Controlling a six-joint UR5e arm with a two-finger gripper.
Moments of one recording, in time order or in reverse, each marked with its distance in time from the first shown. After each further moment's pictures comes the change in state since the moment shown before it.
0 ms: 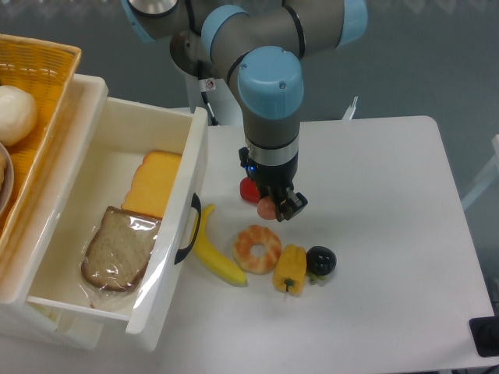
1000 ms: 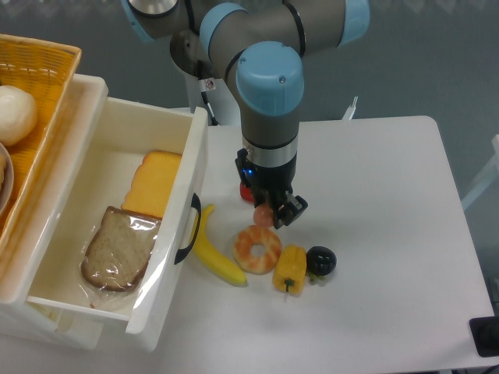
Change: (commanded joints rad) arm -0.009 -0.023 0.075 0.002 -0.127 -0.183
